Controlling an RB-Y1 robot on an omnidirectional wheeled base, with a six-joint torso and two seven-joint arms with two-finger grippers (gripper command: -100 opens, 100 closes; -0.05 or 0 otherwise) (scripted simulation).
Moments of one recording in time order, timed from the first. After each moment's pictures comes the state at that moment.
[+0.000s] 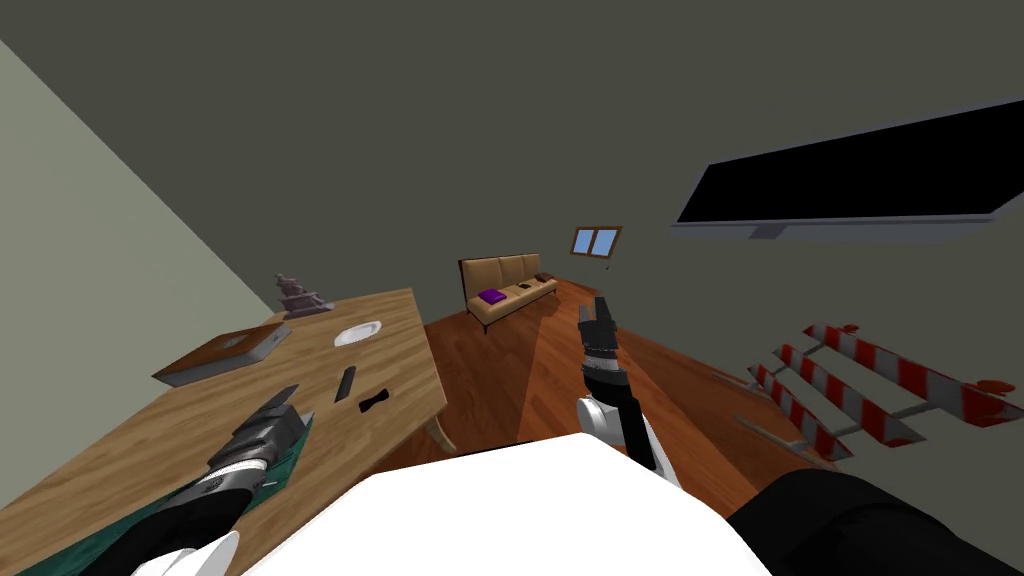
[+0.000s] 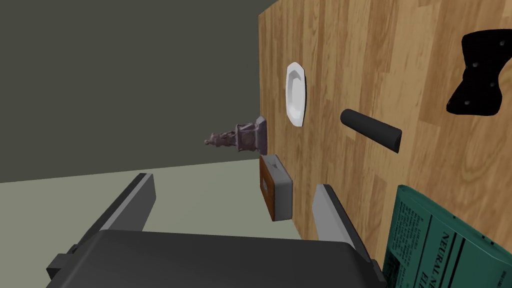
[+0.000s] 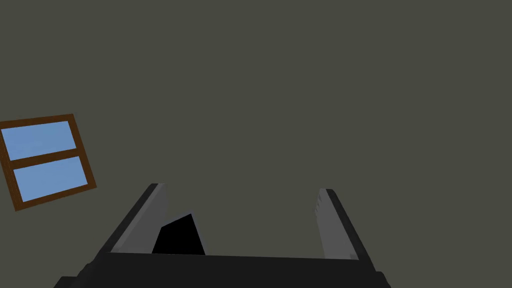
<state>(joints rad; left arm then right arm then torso) 0.63 0.31 0.43 -1.97 0.29 0.12 0.17 0.48 0.00 -0.03 -2.35 -0.04 -0.45 0.15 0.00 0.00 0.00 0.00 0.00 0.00</state>
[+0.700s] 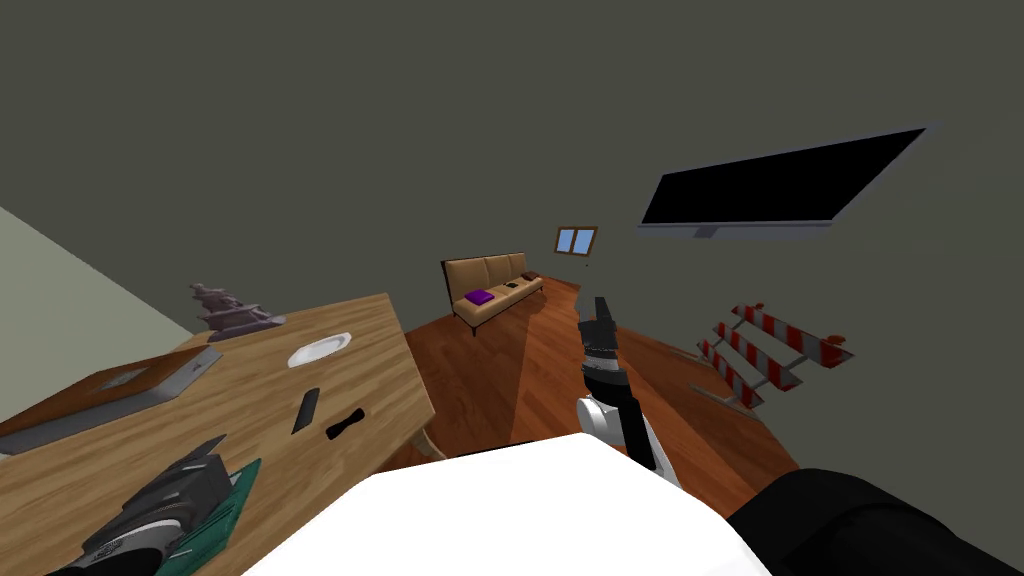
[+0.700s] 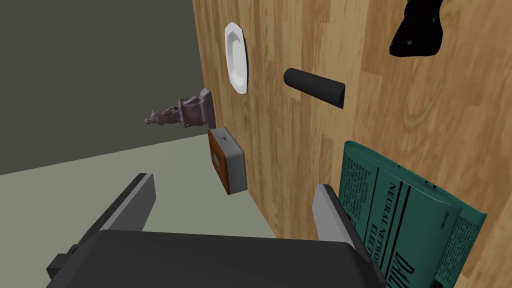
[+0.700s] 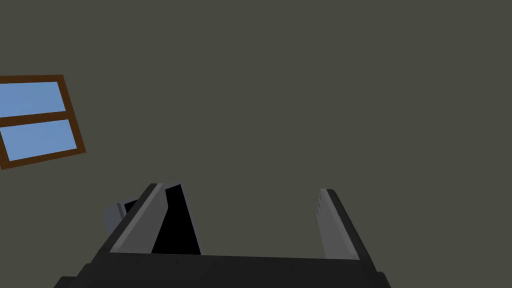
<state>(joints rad) 0.64 0.31 0.57 -1.87 0.33 0.33 0.17 0.48 0.00 -0.03 -2.35 -0.04 -0.45 0.15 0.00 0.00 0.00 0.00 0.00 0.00</state>
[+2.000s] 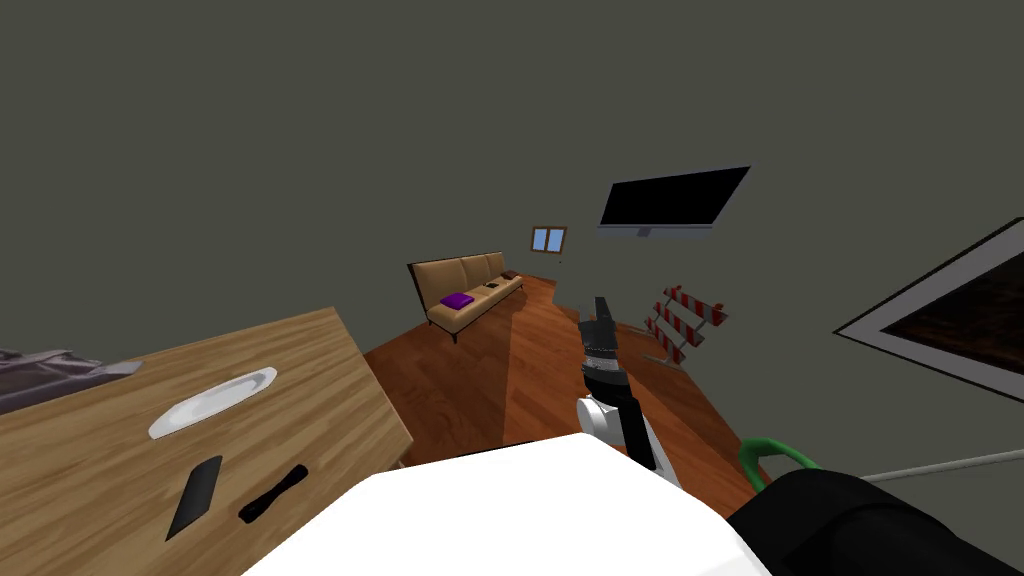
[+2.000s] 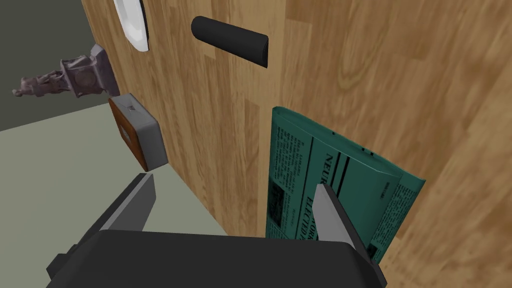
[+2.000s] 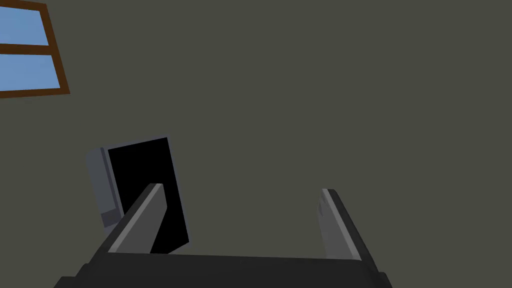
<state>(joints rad) 0.61 0.31 0.79 -1.66 0.37 0.62 0.17 0.48 0.00 -0.03 -2.35 -0.04 -0.45 0.15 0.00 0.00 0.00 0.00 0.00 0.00</state>
